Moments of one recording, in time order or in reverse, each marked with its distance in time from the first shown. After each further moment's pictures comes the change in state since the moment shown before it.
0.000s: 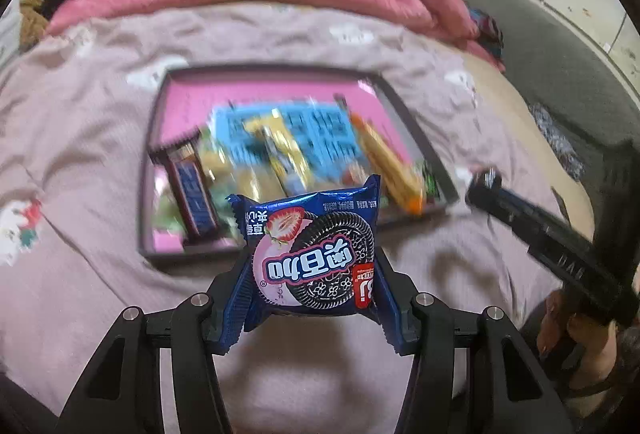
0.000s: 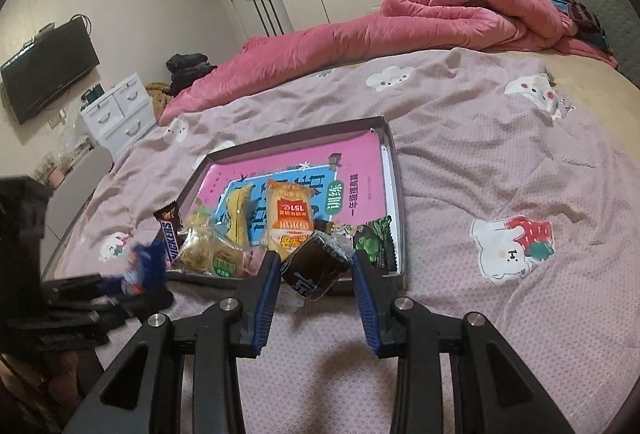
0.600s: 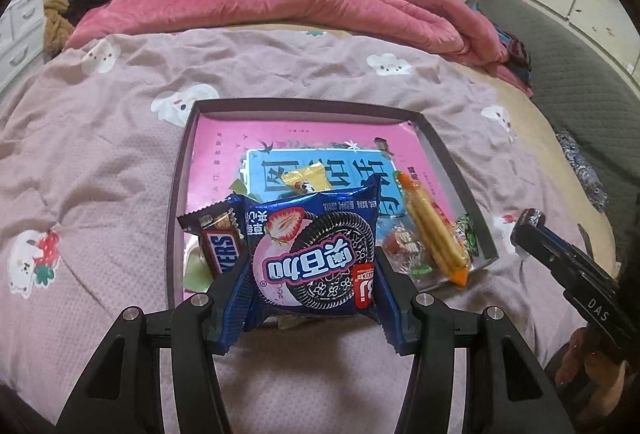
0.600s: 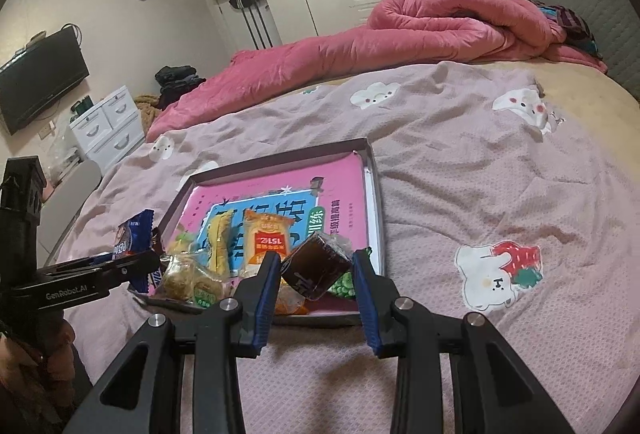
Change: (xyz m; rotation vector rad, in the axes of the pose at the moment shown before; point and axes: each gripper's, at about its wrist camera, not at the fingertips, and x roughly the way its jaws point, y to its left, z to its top) left arm 0.021 0.020 0.036 -0.045 -0.049 0.085; right arm 0.006 -0.011 0.016 0.014 -0.040 -0.043
